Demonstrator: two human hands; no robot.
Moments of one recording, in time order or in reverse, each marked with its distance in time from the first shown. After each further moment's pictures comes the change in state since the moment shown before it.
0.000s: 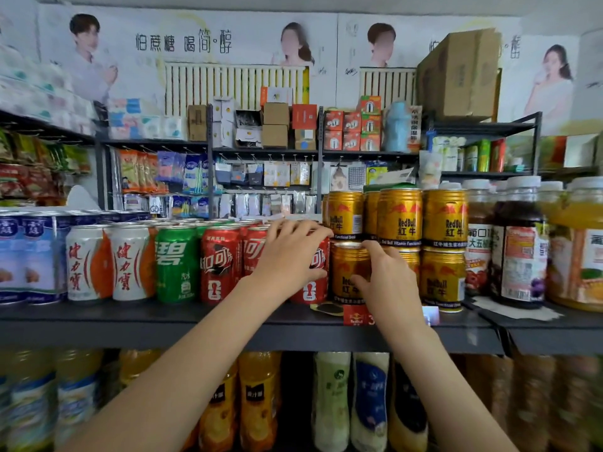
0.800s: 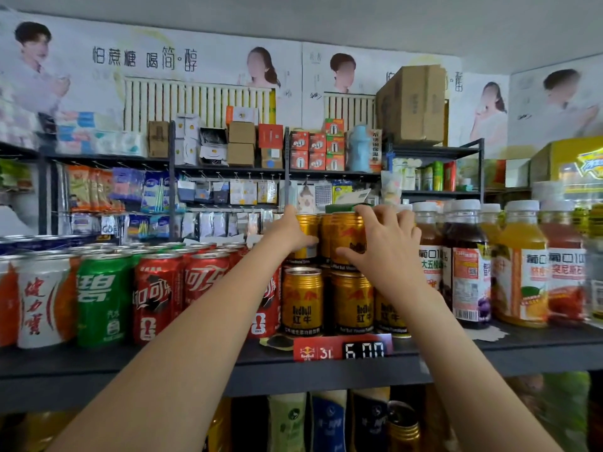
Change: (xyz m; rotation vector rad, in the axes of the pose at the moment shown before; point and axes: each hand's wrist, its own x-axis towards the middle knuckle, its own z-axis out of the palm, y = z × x) left_hand 0.111 0.031 0.001 -0.525 -0.205 -0.410; right_hand 0.066 0.040 -0.052 -0.278 0.095 -0.069
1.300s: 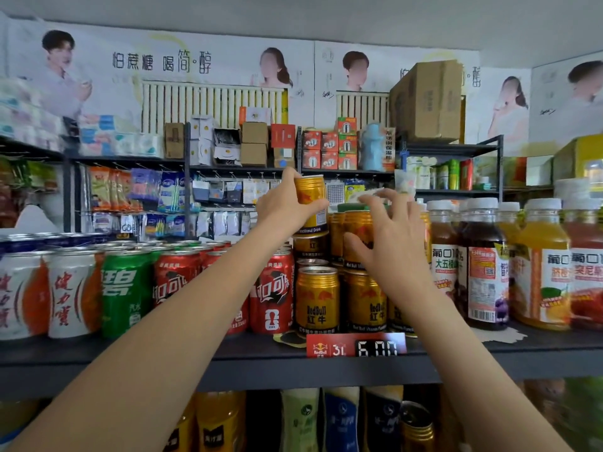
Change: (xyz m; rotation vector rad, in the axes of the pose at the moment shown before) left_hand -0.025 0.006 -0.035 -0.116 0.325 0.190; right_hand -0.007 -0.011 -0.002 0.129 0.190 -0.133
